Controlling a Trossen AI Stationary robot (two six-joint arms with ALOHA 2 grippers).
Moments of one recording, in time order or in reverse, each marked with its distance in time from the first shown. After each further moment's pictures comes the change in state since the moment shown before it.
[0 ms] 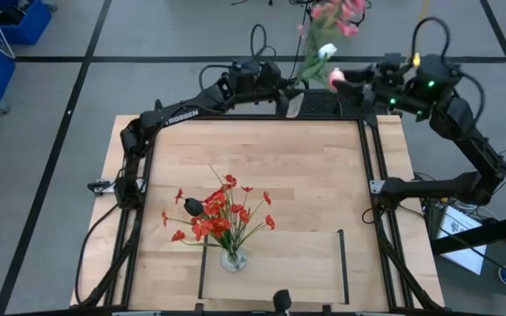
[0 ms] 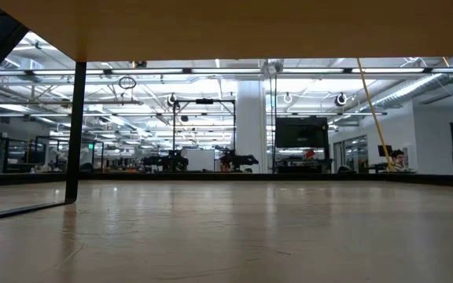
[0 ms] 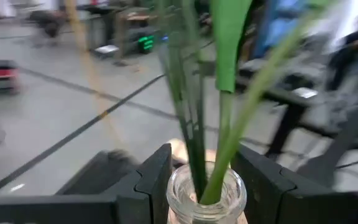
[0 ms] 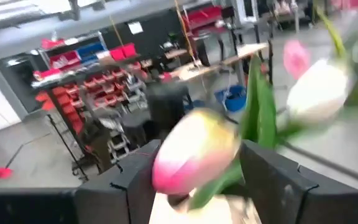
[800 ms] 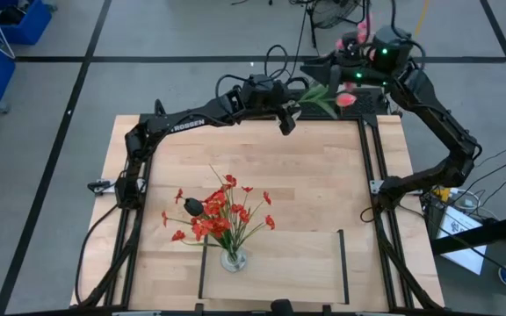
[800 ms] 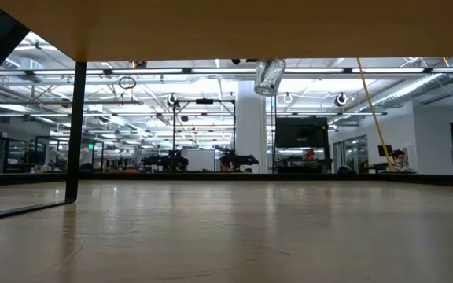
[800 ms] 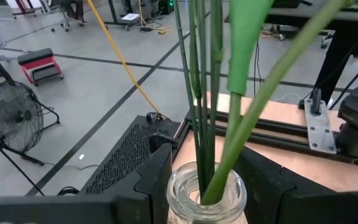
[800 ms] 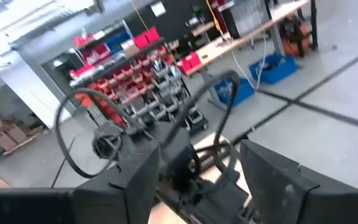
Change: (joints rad) left arm -0.083 0.028 0.000 -0.165 -0.203 0.211; right arm -0.133 0.282 0.153 0.076 -0.297 0.152
